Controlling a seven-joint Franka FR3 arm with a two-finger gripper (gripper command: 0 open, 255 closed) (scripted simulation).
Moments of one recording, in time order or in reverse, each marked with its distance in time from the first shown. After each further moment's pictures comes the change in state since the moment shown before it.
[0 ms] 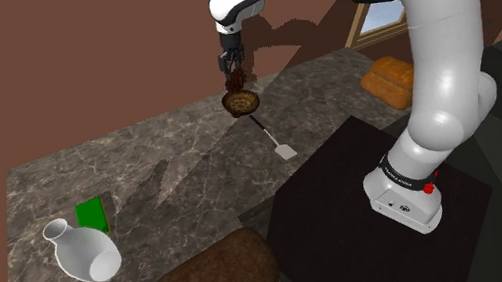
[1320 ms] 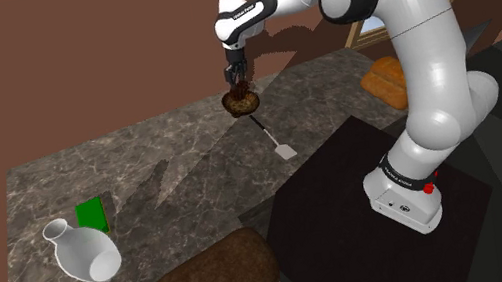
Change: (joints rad) arm -0.038 0.211 -0.025 0.142 -0.013 0.067 -0.064
